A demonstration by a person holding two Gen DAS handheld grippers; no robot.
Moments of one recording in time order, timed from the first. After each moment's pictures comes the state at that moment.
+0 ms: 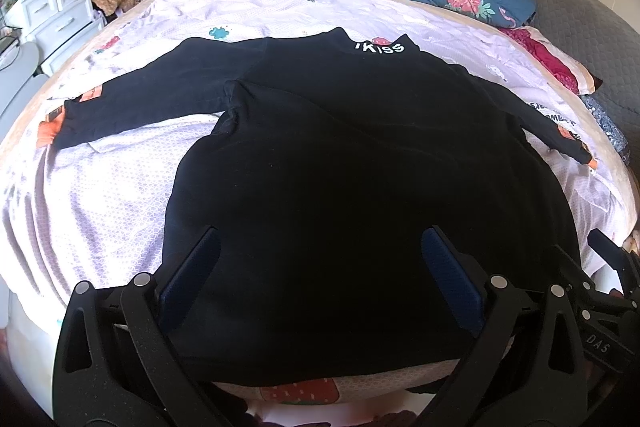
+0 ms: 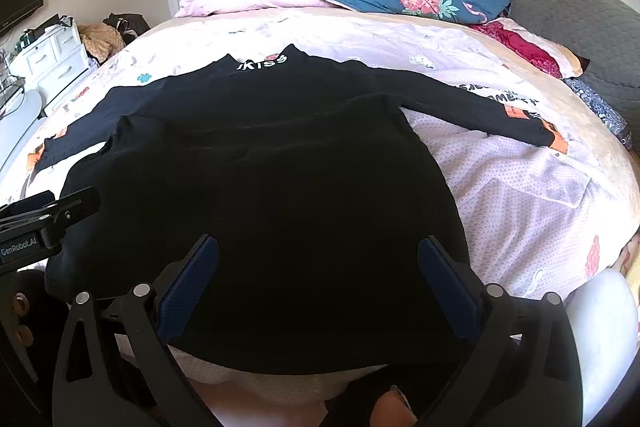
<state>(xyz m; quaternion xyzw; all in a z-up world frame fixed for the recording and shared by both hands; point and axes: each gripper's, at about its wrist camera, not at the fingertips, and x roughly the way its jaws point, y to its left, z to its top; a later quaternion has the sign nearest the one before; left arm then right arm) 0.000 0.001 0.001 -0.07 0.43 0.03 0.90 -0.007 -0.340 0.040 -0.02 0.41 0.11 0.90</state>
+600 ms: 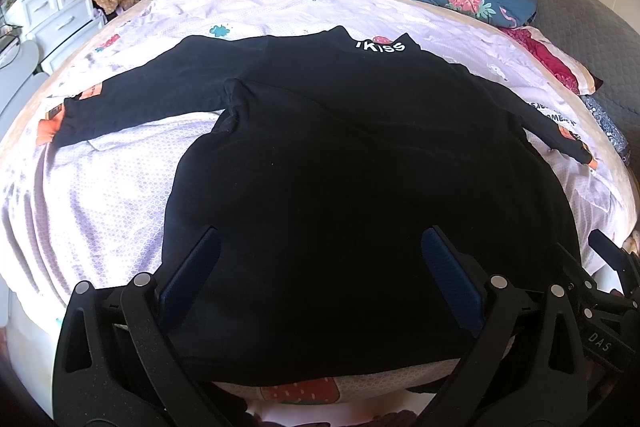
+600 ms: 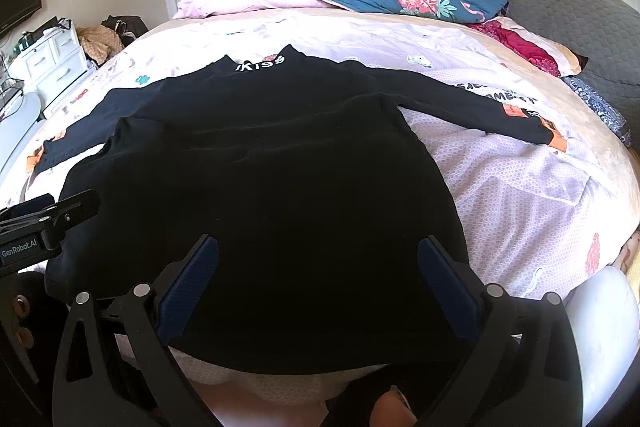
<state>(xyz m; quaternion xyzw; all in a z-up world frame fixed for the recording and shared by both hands) -0.002 0.000 0.000 -0.07 0.43 0.03 0.90 -0.009 -0.340 0.041 -0.02 0.41 0.11 0.90</state>
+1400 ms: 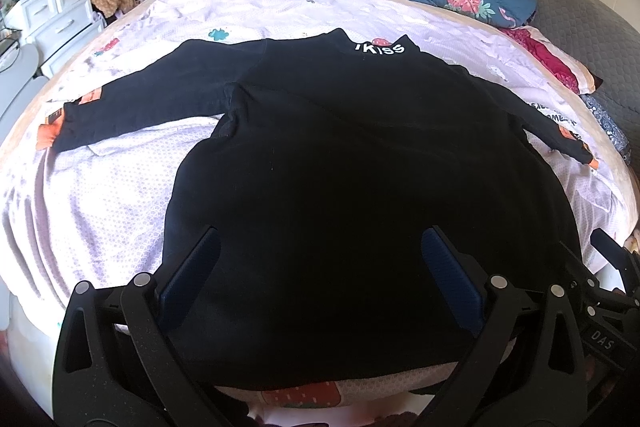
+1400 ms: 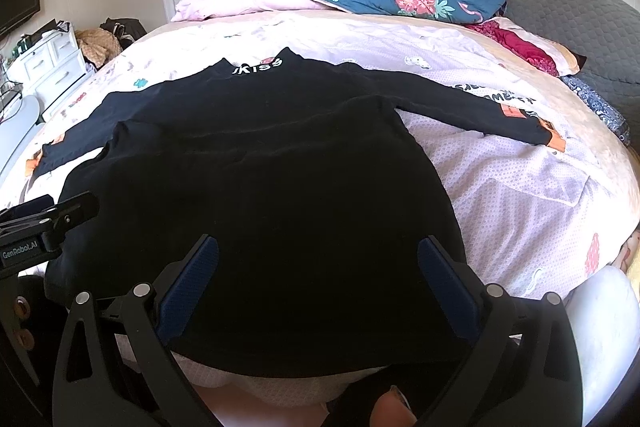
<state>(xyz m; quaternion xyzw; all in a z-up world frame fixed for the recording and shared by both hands) 0.001 0.001 0.001 -0.06 0.43 0.03 0.90 -0.007 -0.342 0.041 -0.02 0.41 0.10 0.91</state>
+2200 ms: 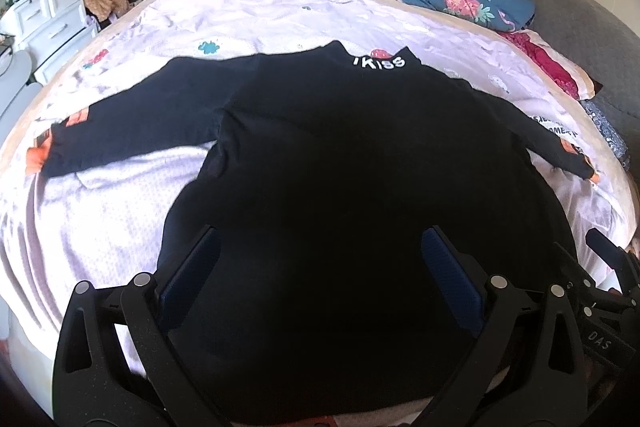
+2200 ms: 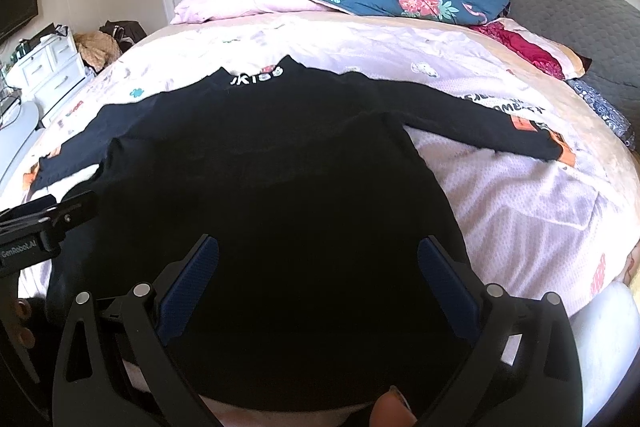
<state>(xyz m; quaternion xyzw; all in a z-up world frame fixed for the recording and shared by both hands) 0.038 0.005 0.012 -0.06 0.42 0.03 0.90 0.031 -0.334 0.048 -0.01 0.41 0.11 0.91</state>
